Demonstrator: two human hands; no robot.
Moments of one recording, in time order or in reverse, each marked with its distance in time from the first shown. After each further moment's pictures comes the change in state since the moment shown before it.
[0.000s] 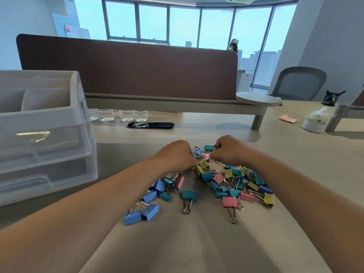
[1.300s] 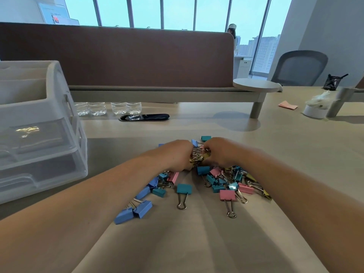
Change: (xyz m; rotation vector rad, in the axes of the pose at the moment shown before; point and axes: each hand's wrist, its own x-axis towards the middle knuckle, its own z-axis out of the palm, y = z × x) left_hand 0.016 0.006 0.019 0.301 -0.160 0.140; right_hand 0.014 0.014 0.027 -0.247 -0.144 -0.182
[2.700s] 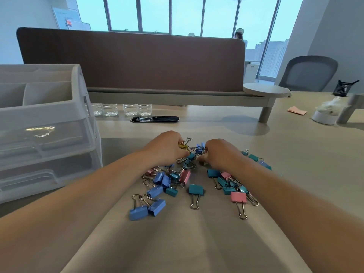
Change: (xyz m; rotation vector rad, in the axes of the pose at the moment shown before) left_hand -0.030 -0.044 -0.018 -0.280 0.245 -0.093; right_hand 0.014 -0.036 0.011 -0.029 0.151 0.150
